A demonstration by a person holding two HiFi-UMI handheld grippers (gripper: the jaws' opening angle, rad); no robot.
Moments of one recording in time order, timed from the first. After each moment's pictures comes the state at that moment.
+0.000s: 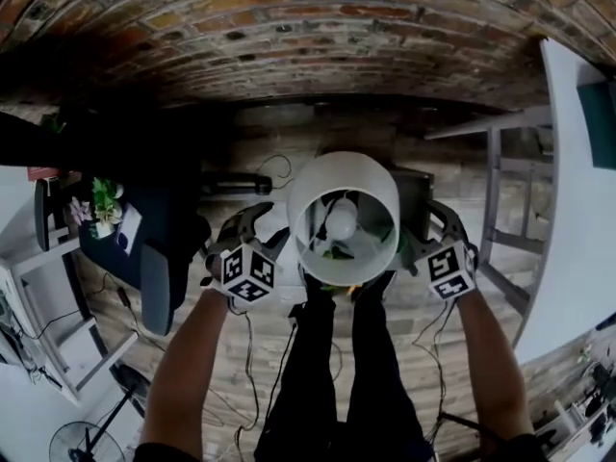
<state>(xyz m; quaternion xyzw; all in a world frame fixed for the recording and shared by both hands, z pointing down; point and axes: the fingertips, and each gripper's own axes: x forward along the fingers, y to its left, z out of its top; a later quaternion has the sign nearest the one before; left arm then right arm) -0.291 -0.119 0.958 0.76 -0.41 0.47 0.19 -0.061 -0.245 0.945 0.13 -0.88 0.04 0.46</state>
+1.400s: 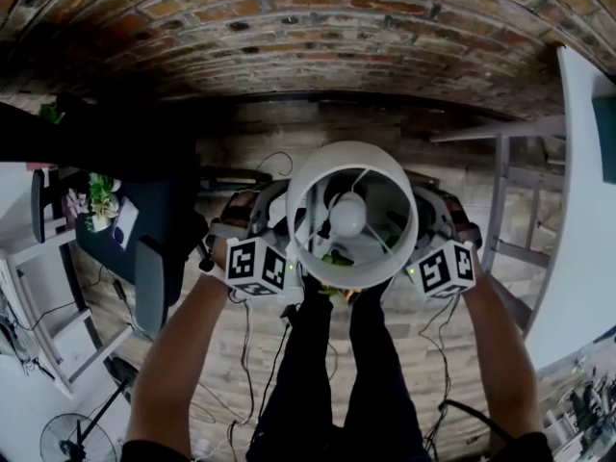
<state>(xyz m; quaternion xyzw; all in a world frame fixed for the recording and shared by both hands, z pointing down) -0.274 -0.180 0.930 0.79 -0.38 0.48 0.05 -0.126 -0.252 0.922 0.01 -0.90 -0.14 0.41</state>
